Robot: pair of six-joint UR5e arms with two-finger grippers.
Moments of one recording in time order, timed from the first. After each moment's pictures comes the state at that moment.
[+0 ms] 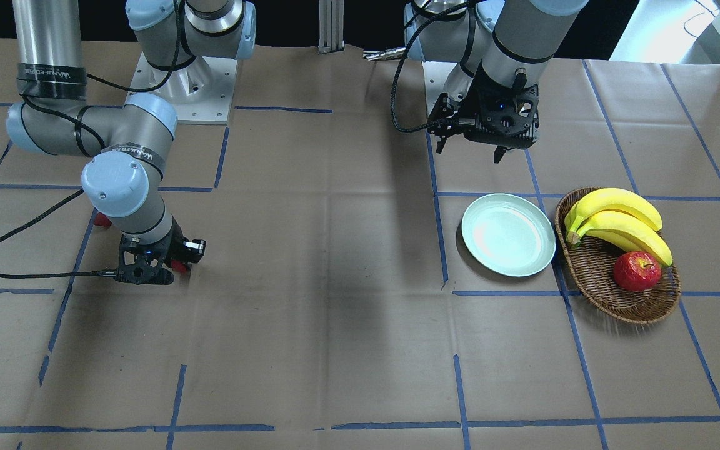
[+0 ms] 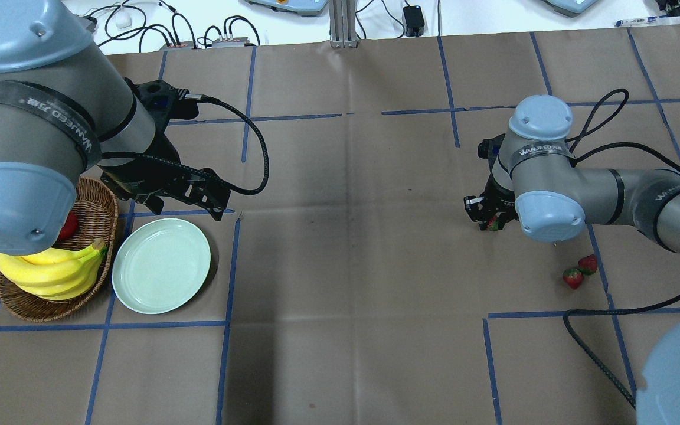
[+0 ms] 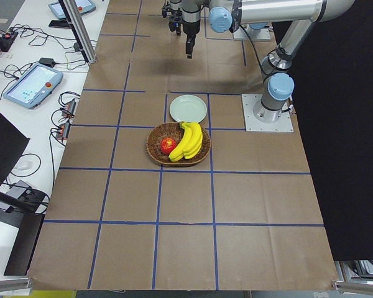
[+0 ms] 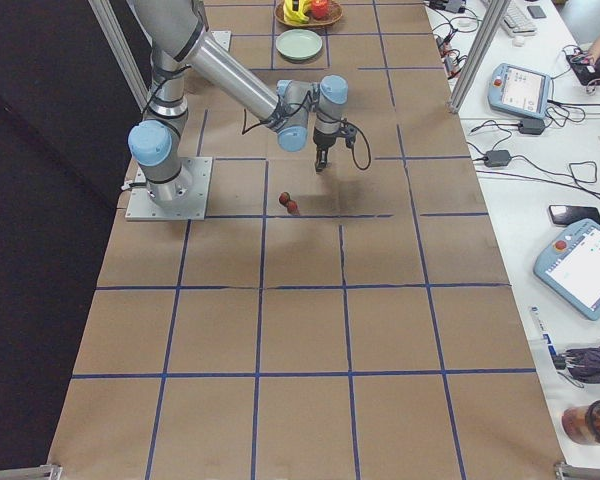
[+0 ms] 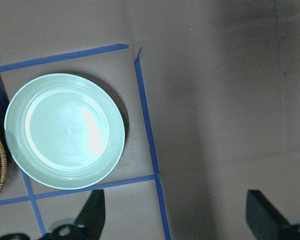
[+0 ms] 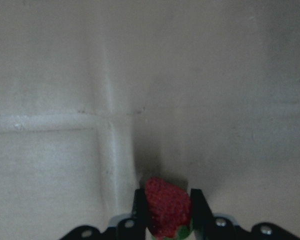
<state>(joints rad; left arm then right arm) -1.60 -1.45 -1.83 -1.47 1.54 0.14 1.50 -1.25 2.03 -2.29 -1.61 -0.03</state>
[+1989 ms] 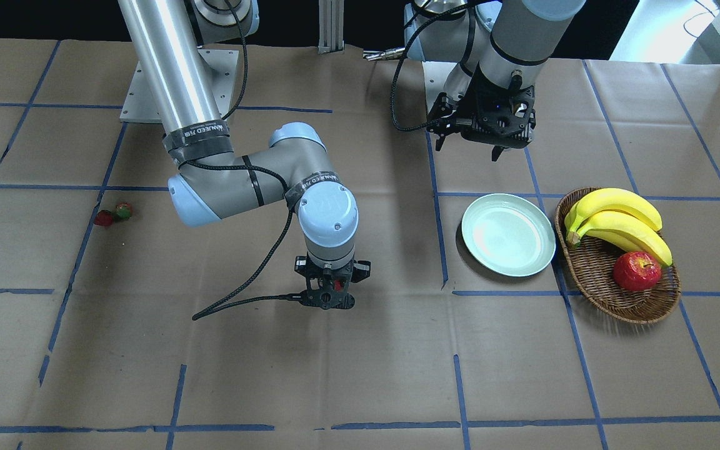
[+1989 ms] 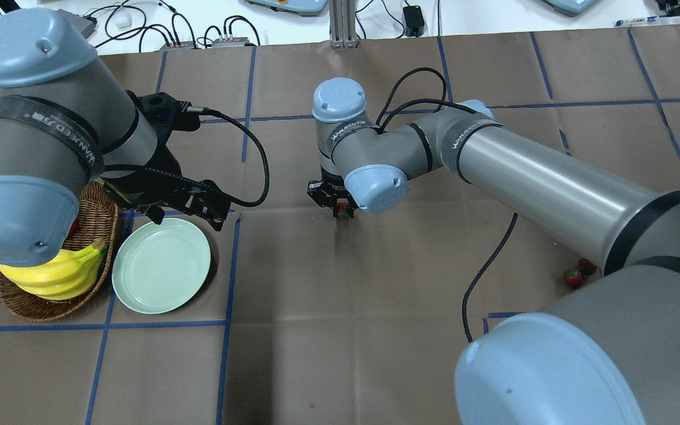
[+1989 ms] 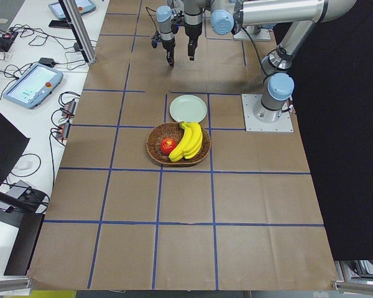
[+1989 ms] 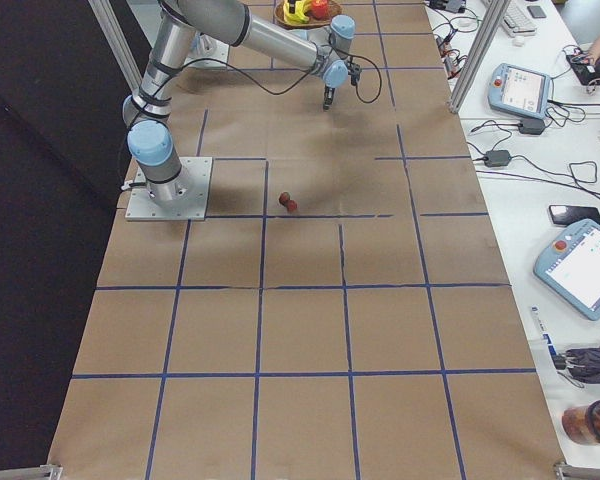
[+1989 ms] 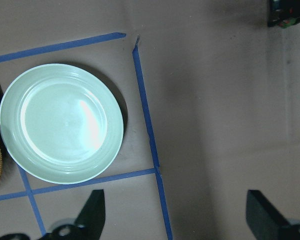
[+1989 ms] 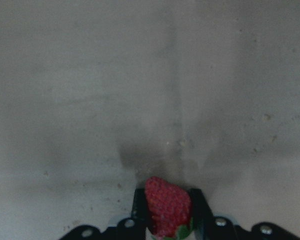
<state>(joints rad) -1.59 -1.43 -1.86 -1.47 1.54 0.15 1.97 -0.96 1.58 -2.12 -1.50 0.50</state>
